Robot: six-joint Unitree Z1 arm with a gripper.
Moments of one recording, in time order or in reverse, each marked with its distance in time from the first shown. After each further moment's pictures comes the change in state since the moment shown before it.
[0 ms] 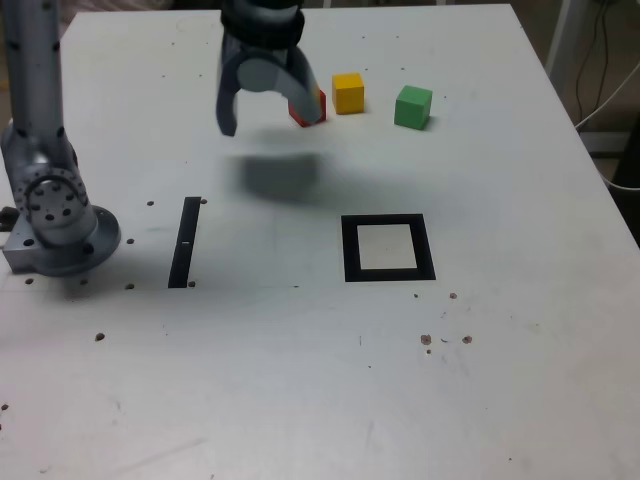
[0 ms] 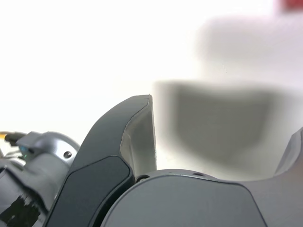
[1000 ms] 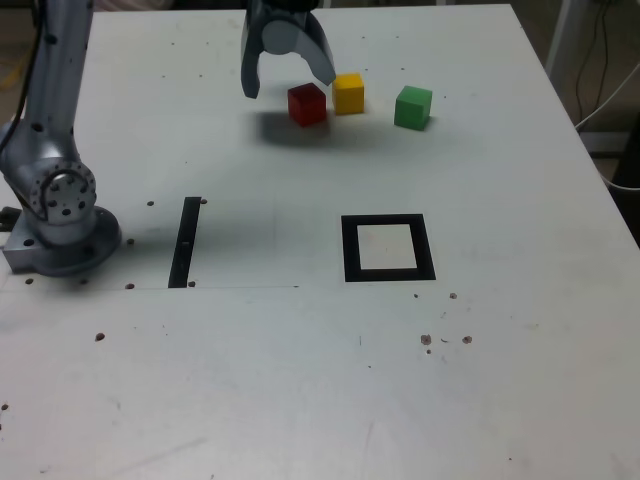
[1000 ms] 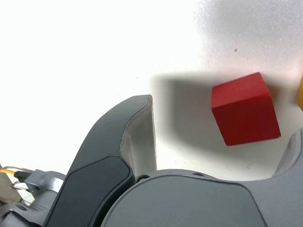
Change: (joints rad) arm 0.231 0.202 -0.289 0.066 0.014 0.249
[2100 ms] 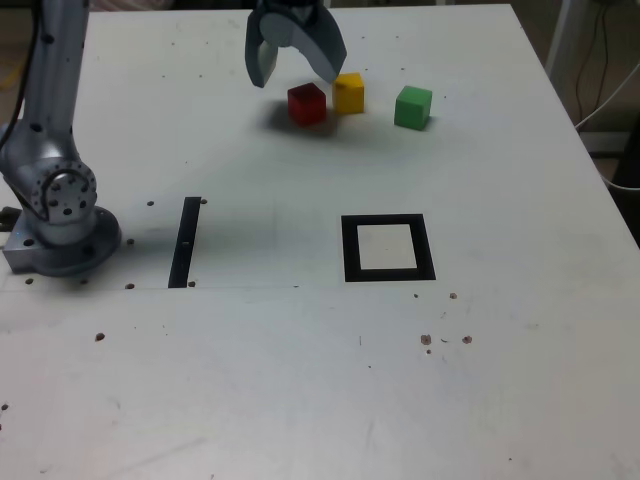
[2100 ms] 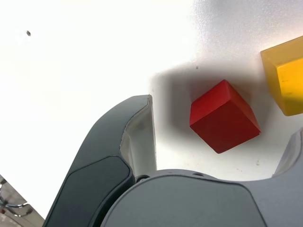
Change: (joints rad) arm 0.018 -0.022 0.023 -0.118 0.006 0.344
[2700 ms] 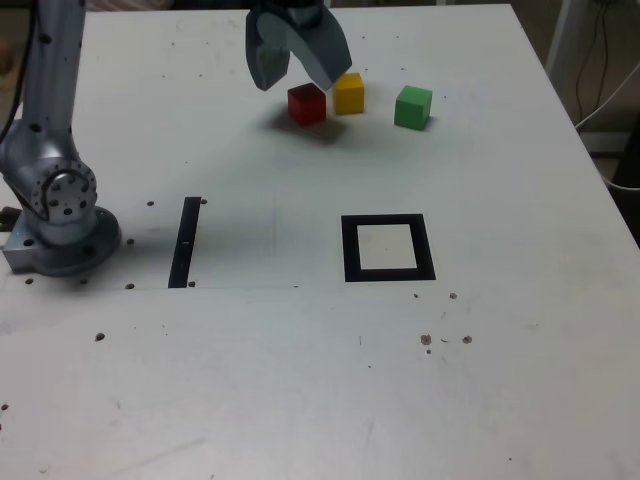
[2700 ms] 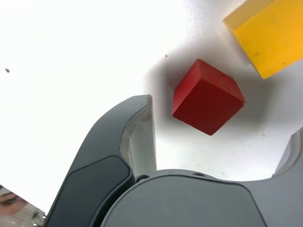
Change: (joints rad) arm 0.004 -0.018 0.021 -0.025 -0.070 0.297
